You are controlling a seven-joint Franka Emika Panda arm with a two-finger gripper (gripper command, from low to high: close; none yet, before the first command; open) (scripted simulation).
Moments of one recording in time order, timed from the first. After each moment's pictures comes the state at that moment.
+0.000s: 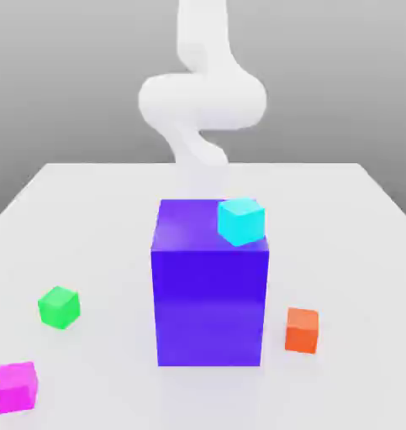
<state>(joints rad) -0.05 -0.71 0.01 -2.30 -0.02 2.33 0.88</state>
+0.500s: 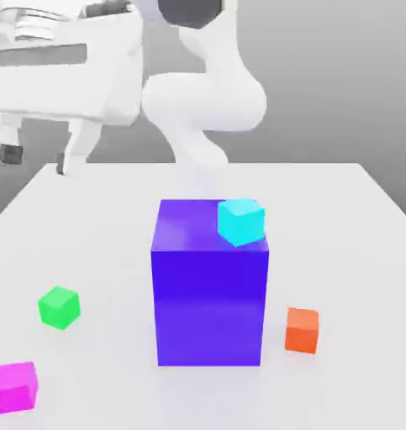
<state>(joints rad) -0.30 -0.16 -0.01 -2.32 -0.10 2.51 1.33</state>
